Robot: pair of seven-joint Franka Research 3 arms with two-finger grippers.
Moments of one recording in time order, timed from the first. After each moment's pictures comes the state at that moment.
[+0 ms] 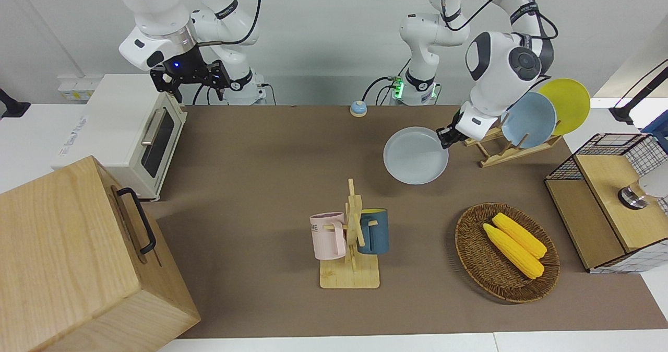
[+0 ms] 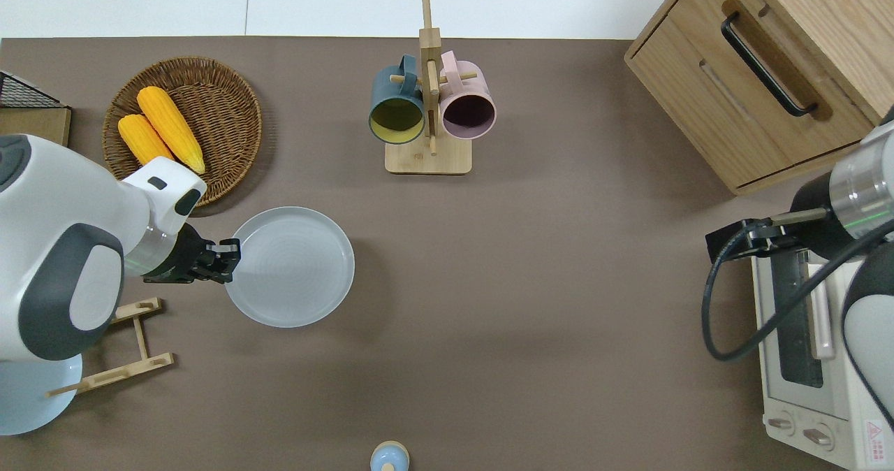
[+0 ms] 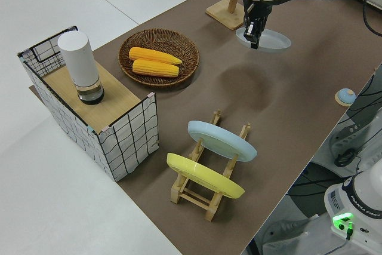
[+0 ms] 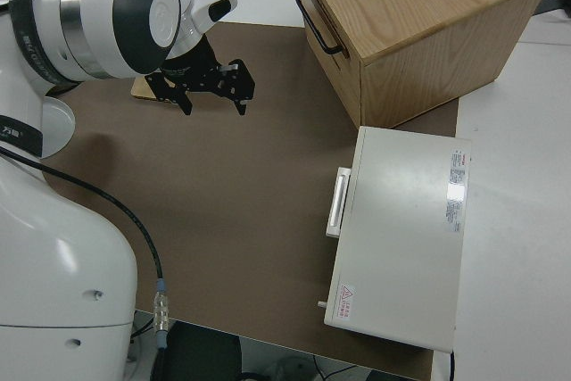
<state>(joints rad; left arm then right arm) -0.16 0.02 0.06 -1.94 -0.13 1.78 -0.25 -0.26 0.02 0.38 -1.48 -0.03 1.38 0.04</state>
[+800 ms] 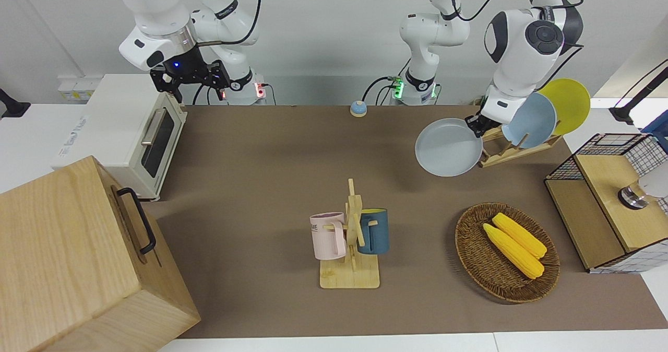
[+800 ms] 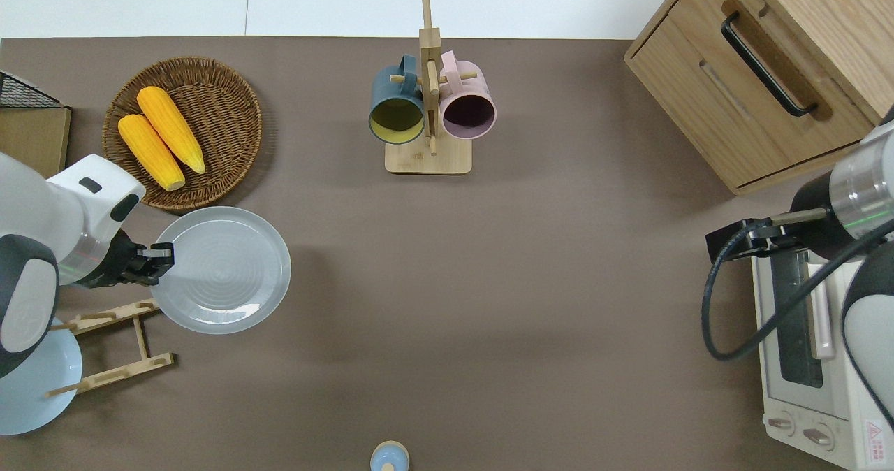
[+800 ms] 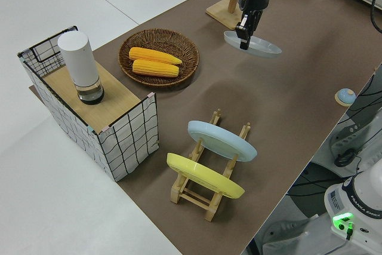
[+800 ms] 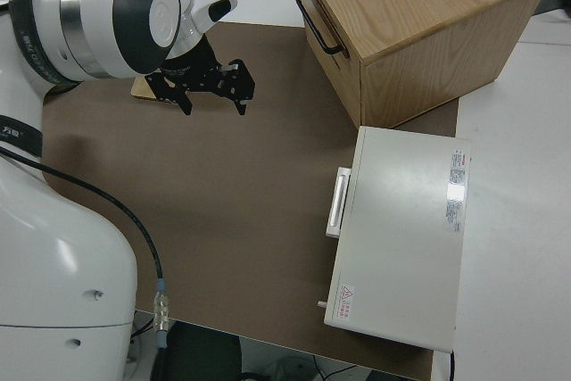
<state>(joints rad) -0.15 -0.04 0.10 -1.90 0.08 1.71 -0.23 -0.26 0.02 0.38 -1.48 -0.03 1.38 0.04</state>
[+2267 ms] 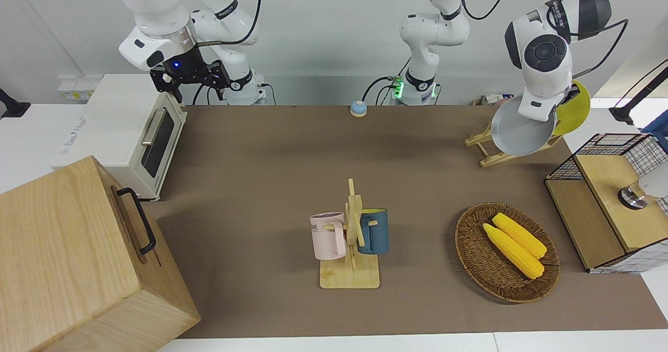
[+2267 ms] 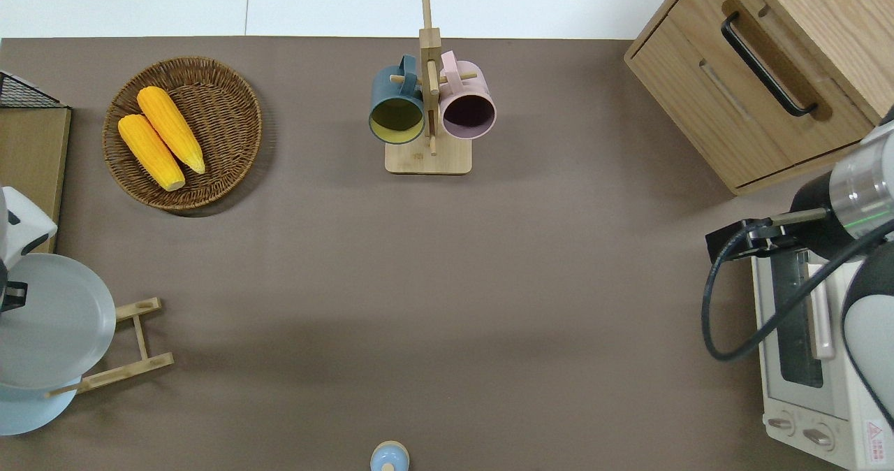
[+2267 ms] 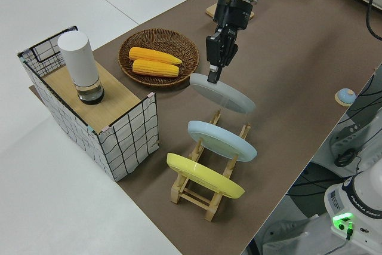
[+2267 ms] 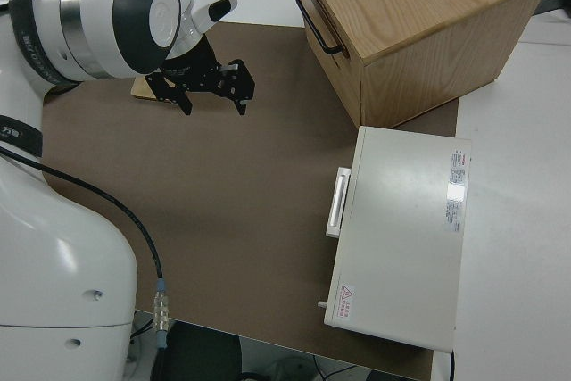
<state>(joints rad) -0.13 -0.04 0.17 -1.92 0.70 1.56 -0.12 -0.26 0.02 0.38 -1.48 -0.03 1.38 0.04</state>
